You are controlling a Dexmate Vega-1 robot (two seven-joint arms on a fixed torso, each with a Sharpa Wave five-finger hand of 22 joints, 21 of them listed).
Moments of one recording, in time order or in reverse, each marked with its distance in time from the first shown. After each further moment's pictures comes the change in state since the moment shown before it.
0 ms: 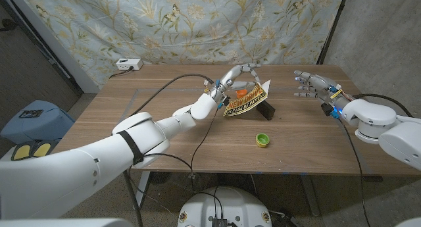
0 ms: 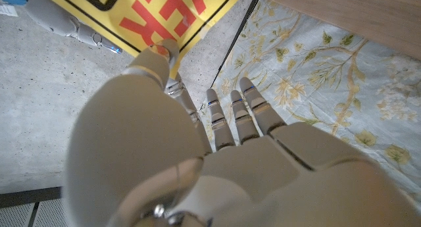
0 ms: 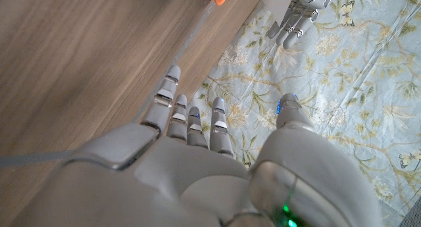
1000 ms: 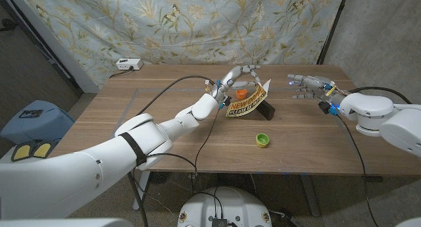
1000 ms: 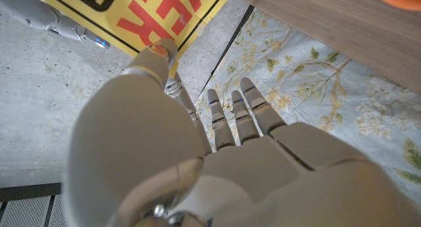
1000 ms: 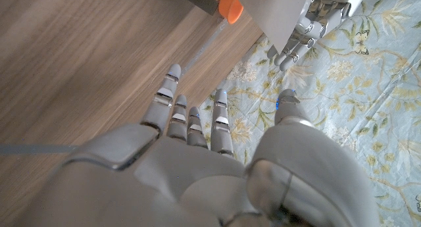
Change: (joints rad) left arm 0.014 -0.029 -0.053 0.007 -0.061 0.060 -0.102; left_hand 0.000 0.000 -0.019 0.005 -0.013 0.016 -0.005 -0.021 -0.032 0.004 -0.004 -0.016 -0.009 -0.005 0.005 0.000 0.000 -0.005 0.005 -0.004 0.000; right arm 0.065 -0.080 -0.022 -0.052 0.033 -0.162 -0.002; right_hand 0.056 0.016 -0.043 0.001 0.000 0.087 0.012 0.011 0.037 0.000 0.000 0.000 0.000 0.000 0.000 0.000 0.000 0.021 0.000 0.000 0.000
